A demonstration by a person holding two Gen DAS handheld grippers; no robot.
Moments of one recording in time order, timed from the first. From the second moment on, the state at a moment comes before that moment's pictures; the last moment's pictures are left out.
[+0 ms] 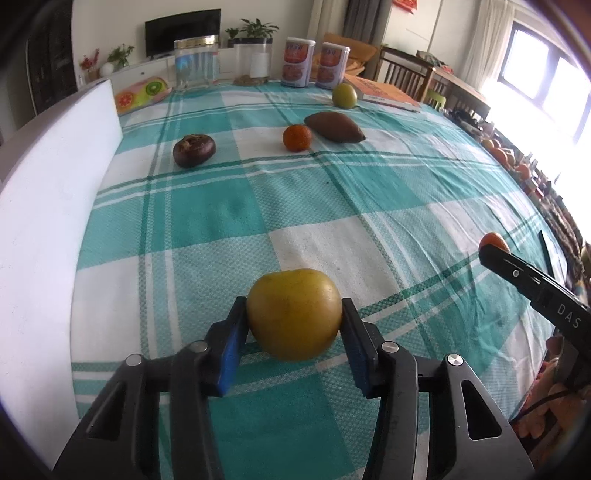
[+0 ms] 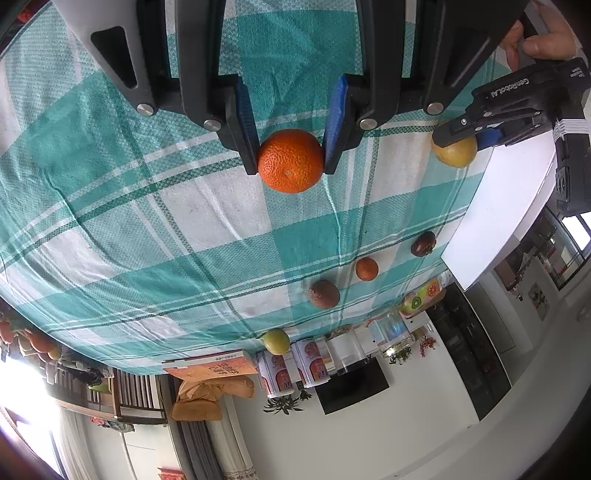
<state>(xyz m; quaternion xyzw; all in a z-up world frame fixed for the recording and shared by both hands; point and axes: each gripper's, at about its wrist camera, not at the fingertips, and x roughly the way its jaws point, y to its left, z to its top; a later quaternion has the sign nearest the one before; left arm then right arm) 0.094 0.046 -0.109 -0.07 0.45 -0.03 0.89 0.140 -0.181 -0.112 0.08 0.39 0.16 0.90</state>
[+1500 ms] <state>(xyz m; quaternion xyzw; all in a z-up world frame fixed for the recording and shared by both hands) -0.043 0.231 -0.015 -0.05 0.39 0.23 0.89 0.068 0.013 -0.067 -0.04 0.40 0.40 0.82</state>
